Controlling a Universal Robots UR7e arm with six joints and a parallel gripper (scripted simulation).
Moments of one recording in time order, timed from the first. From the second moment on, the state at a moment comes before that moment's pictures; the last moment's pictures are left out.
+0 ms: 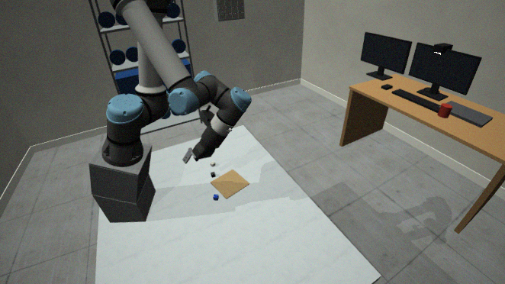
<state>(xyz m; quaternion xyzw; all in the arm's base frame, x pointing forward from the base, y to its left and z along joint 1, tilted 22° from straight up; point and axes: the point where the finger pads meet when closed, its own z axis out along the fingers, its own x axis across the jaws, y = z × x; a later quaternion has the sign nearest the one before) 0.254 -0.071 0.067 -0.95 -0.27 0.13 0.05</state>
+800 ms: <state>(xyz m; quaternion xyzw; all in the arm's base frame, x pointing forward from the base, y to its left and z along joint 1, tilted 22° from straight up) 0.279 -0.077 0.036 -0.95 -0.30 0.07 0.03</state>
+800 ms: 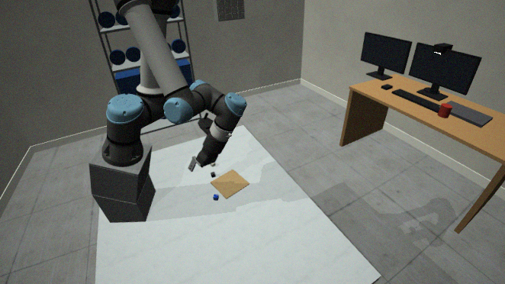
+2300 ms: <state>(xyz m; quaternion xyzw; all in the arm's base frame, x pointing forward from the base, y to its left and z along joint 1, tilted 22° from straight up) 0.349 -0.077 -0.016 -0.88 -0.44 -0.14 -0.12</state>
